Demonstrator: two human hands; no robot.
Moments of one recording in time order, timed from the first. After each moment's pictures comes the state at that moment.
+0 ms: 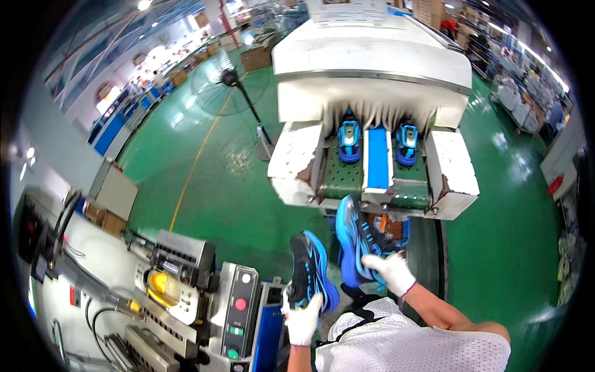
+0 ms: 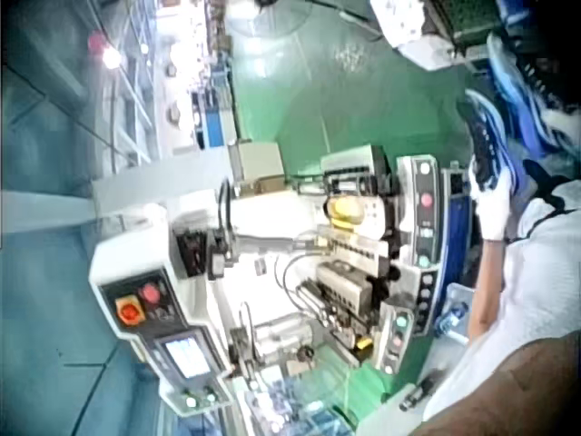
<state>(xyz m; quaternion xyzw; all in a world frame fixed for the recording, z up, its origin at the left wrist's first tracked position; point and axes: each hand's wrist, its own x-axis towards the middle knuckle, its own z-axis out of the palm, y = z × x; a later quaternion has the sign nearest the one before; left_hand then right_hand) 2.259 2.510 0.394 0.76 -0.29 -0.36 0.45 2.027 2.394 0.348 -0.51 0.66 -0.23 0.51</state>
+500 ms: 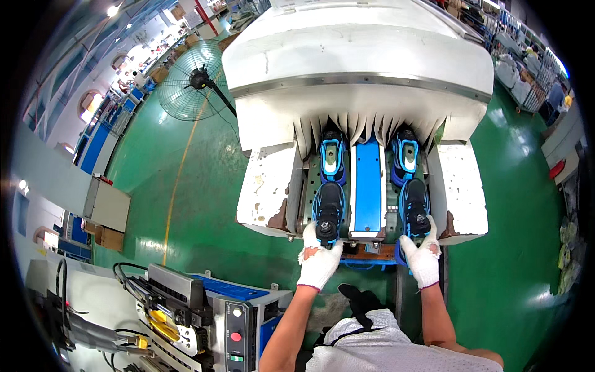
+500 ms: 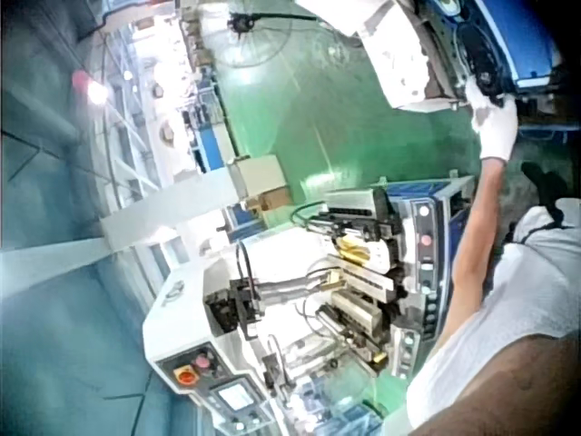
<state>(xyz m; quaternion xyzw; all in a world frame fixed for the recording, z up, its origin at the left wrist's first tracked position) 2.212 2.220 0.355 0.69 -0.55 -0.32 0.36 1.947 2.248 0.362 -0.49 0.77 -0.34 0.24</state>
